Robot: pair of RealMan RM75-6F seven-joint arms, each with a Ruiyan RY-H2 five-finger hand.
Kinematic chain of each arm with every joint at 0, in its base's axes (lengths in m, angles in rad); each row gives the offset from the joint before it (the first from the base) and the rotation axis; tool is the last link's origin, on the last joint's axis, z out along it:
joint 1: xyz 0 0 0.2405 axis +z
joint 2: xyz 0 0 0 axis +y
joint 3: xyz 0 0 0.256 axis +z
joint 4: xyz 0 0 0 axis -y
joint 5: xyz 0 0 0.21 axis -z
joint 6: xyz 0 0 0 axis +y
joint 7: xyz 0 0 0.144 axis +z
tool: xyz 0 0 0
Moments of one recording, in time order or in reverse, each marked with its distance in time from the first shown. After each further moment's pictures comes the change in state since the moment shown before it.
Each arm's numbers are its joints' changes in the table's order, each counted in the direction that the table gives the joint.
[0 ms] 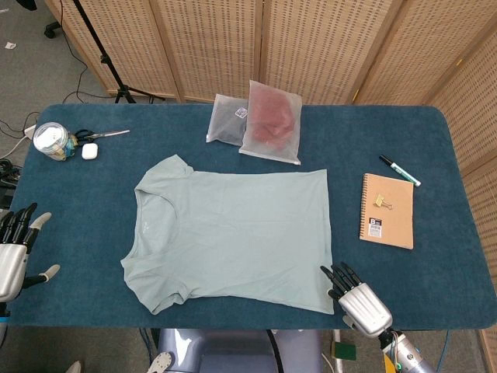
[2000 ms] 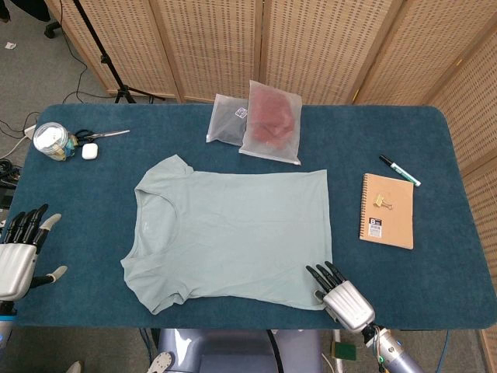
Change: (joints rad) left arm -0.018 -0.021 0.014 -0.034 -0.043 -0.016 -0.026; right arm 0.056 -0.105 -0.016 -0.063 -0.040 -0.023 -0.024
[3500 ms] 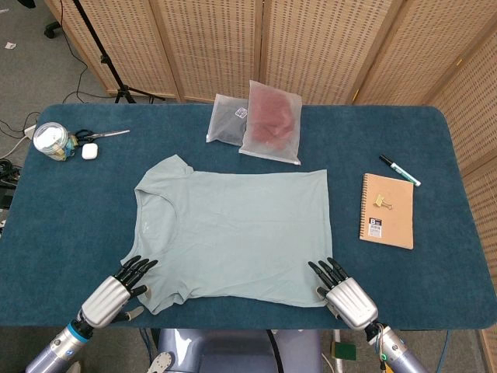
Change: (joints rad) left arm -0.091 -0.590 0.256 -0.891 -0.377 0.150 -0.457; right arm 0.009 0.014 -0.006 0.005 -0.008 0.038 0.036
